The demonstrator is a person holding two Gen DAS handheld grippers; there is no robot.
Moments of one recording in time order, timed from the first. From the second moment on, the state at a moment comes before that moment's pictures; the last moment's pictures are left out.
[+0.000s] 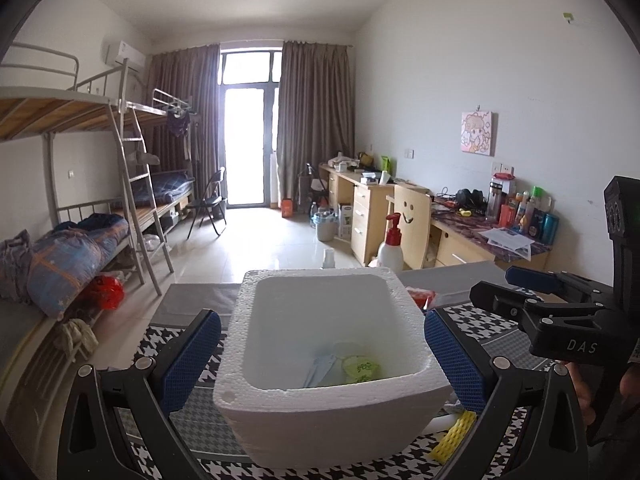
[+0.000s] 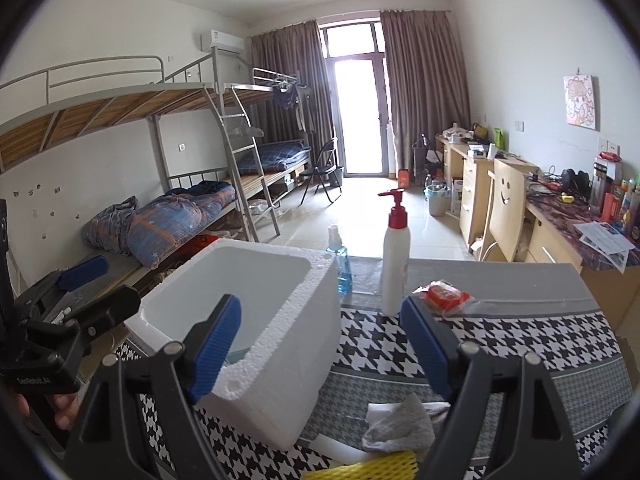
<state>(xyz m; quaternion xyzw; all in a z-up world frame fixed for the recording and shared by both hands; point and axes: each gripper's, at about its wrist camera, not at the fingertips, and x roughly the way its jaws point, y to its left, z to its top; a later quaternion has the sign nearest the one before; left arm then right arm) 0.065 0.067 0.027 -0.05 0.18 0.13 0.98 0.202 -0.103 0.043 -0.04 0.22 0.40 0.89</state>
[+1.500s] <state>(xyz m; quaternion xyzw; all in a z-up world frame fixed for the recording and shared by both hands) 0.077 -0.004 0.007 -0.04 0.21 0.06 0.98 0.215 -0.179 0.018 -0.02 0.24 0.35 0.91</state>
